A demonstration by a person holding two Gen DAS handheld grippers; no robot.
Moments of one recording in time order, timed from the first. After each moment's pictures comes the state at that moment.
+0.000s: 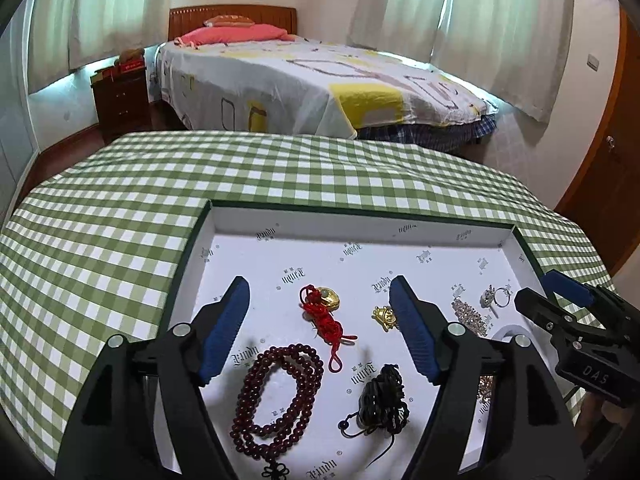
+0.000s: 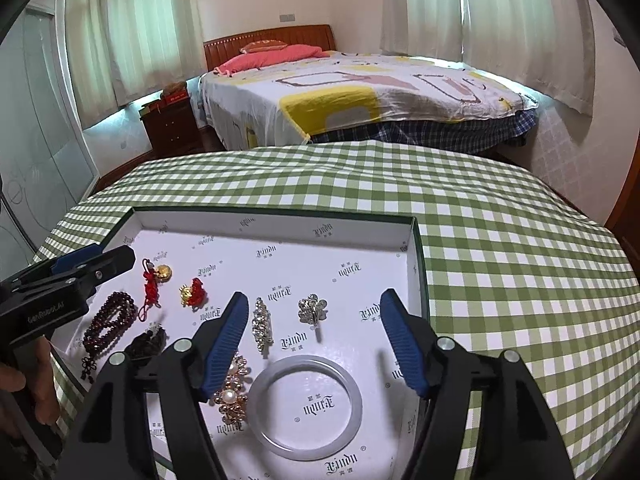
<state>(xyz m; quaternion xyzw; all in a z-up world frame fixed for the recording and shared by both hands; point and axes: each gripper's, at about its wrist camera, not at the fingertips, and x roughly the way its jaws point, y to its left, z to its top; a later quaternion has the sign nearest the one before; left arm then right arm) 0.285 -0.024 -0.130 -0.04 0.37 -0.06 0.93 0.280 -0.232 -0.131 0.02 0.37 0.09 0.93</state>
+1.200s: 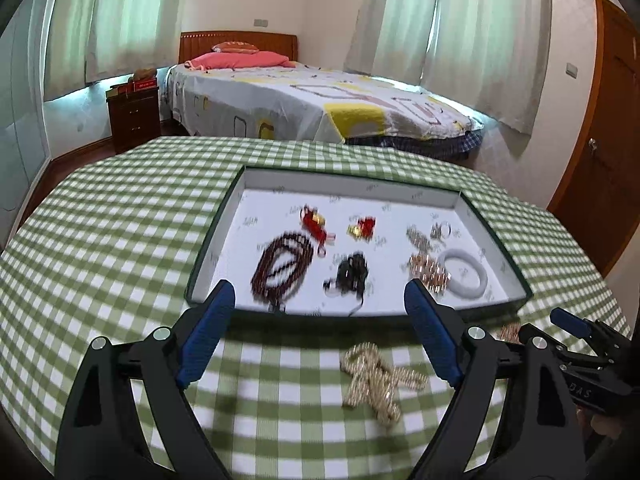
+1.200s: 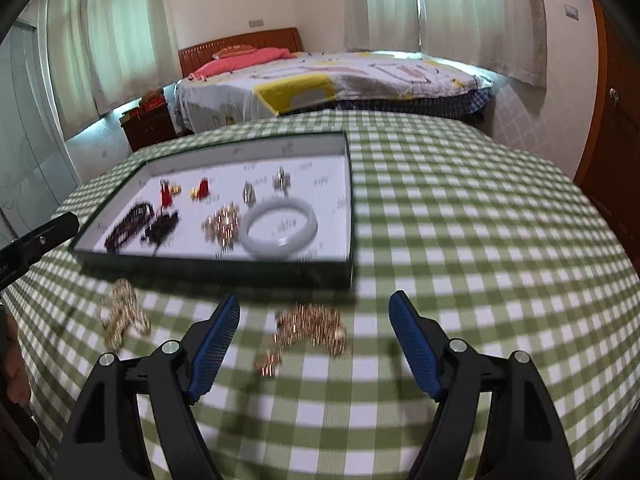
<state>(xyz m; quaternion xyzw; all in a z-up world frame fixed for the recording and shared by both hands) 0.149 -0.019 -0.124 -0.04 0.33 -0.06 0.94 0.147 -0.258 -0.157 0.04 0.37 0.04 0.93</state>
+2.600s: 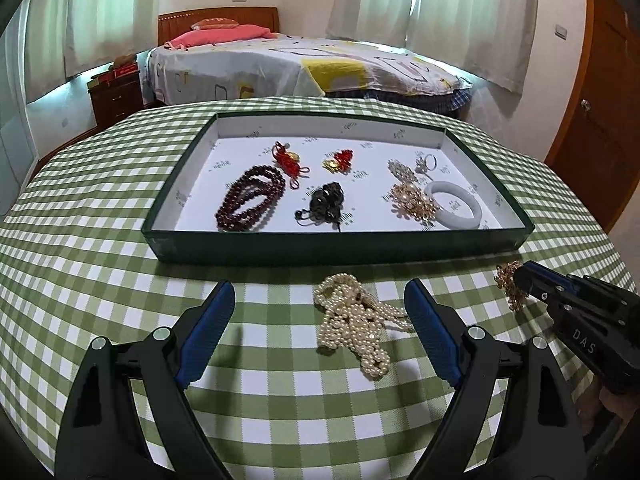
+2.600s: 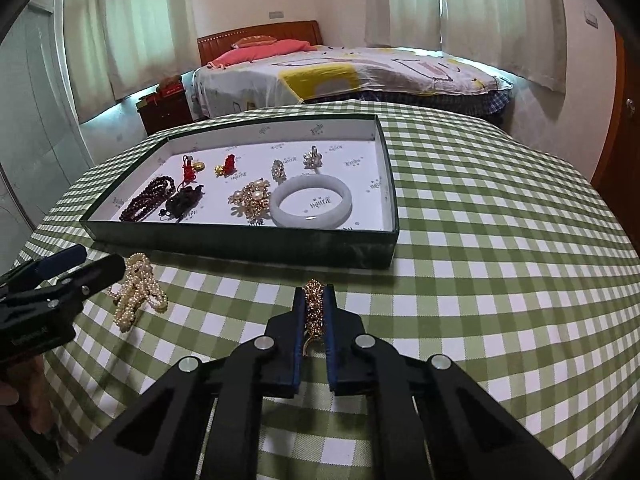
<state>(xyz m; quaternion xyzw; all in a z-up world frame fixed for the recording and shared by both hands) 0.138 -0.046 -0.164 -0.01 0.38 -0.08 0.92 0.136 -0.238 -0.166 0.03 0.38 0.07 0.92</state>
